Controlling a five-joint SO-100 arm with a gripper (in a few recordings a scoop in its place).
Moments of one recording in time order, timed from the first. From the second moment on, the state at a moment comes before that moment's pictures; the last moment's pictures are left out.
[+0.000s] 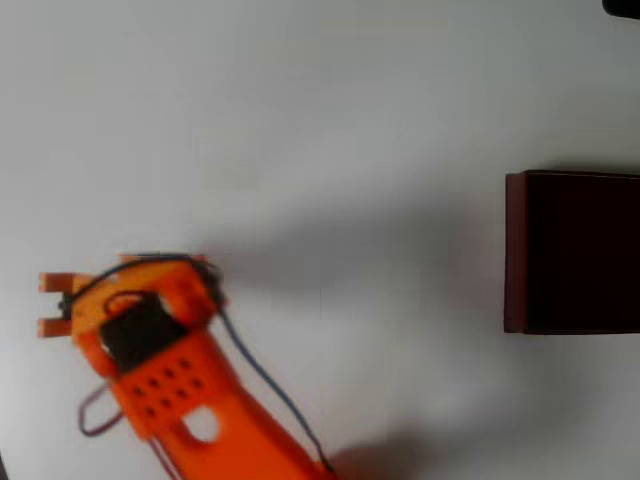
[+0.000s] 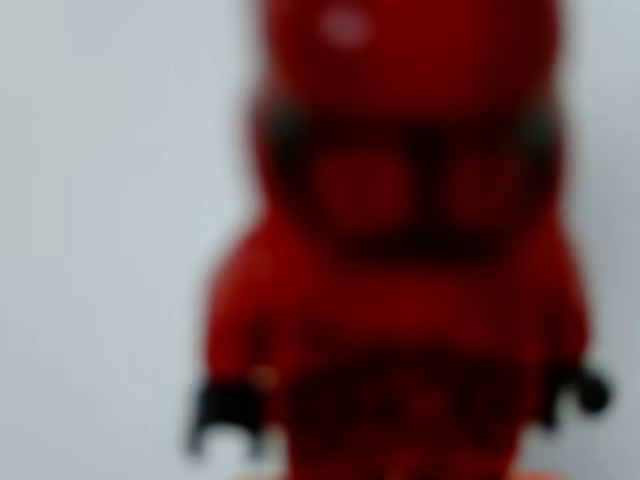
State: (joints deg) arm -30.7 102.8 103.8 82.4 29.6
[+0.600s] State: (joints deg) arm 6.2 147.0 119.0 87.0 26.6
